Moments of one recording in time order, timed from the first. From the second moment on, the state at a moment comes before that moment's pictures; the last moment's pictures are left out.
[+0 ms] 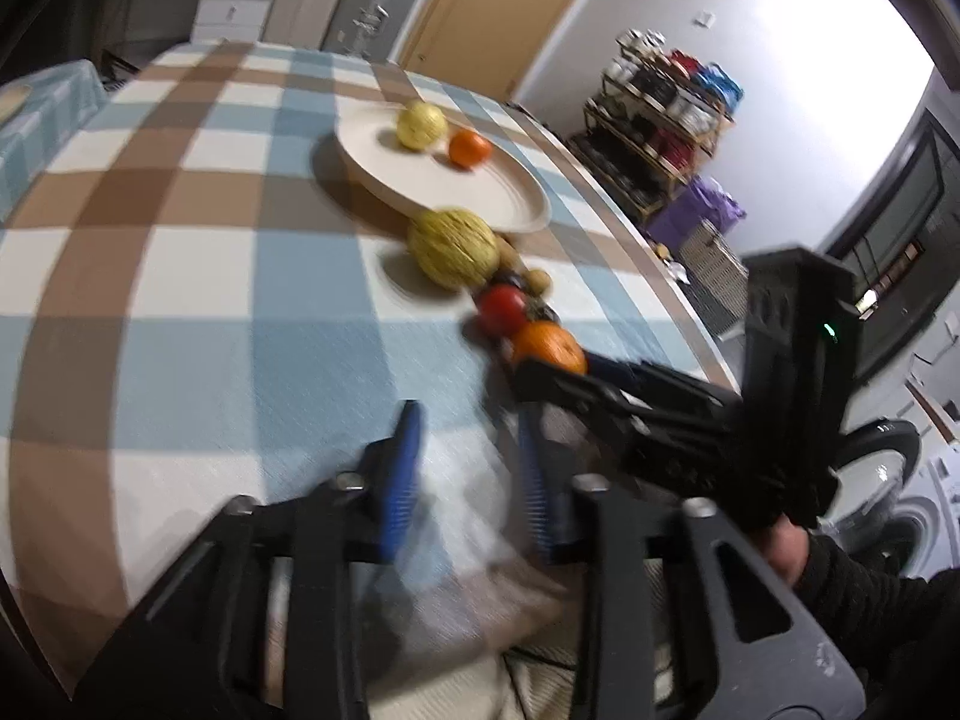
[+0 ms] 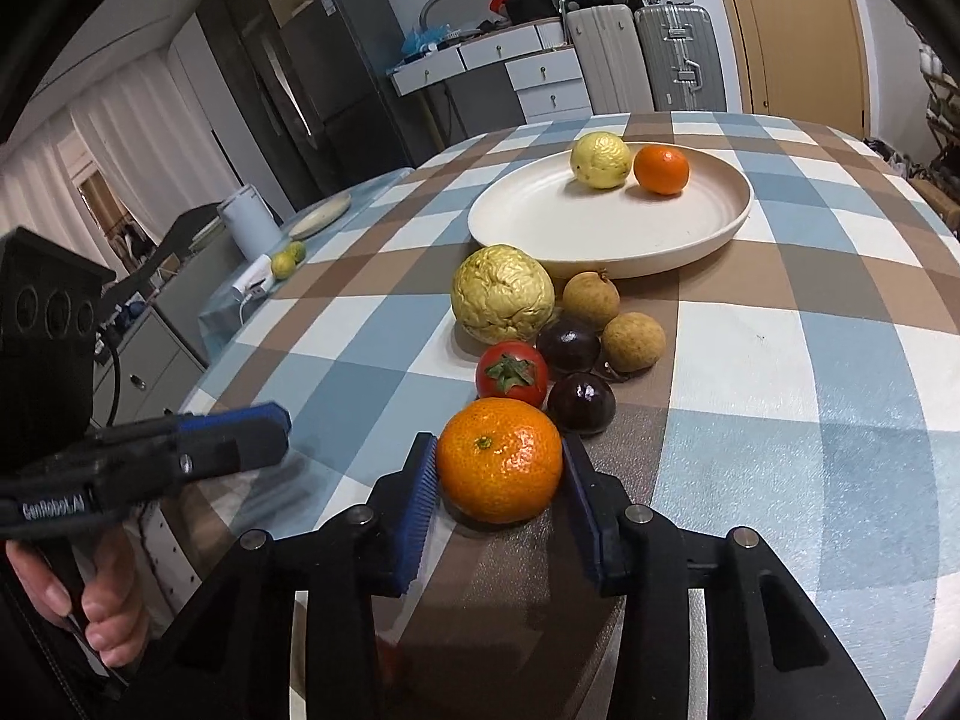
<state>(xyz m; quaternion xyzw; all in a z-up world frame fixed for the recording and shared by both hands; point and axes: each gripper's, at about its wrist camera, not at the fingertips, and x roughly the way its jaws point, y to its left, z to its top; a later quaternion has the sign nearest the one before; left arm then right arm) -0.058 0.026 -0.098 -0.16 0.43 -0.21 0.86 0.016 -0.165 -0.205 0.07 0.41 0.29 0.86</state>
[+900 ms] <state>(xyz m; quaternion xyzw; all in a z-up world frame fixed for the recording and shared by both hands) -0.066 -0.046 -0.117 -0.06 0.44 -0.24 0.86 0.000 -0.204 -0.192 0.12 0.36 0.30 0.87</state>
